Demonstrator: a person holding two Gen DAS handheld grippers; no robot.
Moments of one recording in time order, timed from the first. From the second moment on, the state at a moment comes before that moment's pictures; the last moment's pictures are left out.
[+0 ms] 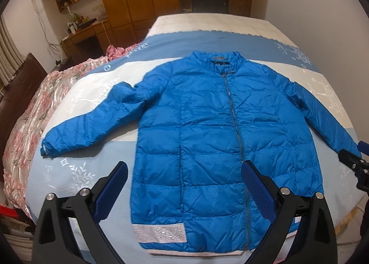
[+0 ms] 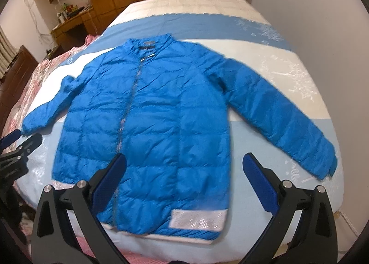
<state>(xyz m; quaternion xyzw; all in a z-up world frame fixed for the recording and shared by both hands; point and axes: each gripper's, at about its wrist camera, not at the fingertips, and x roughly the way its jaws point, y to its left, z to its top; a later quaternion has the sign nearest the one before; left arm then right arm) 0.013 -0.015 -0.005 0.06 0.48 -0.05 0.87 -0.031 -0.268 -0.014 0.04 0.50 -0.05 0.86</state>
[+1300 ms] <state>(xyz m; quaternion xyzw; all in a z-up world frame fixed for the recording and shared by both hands) 0.136 -0.320 -0.103 0.07 0.51 -0.13 0.84 -0.077 -0.685 -0.155 0.34 0.55 -0.12 0.76</state>
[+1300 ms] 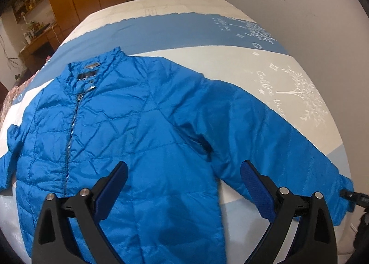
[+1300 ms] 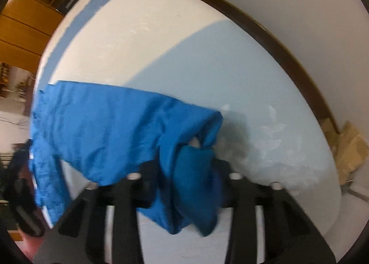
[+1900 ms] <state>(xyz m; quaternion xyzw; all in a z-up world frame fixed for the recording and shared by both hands) 0.158 -0.213 -0.061 0.05 0.50 -0.12 0.86 0.098 -0.500 -0.057 0.21 0.51 0.05 0.83</state>
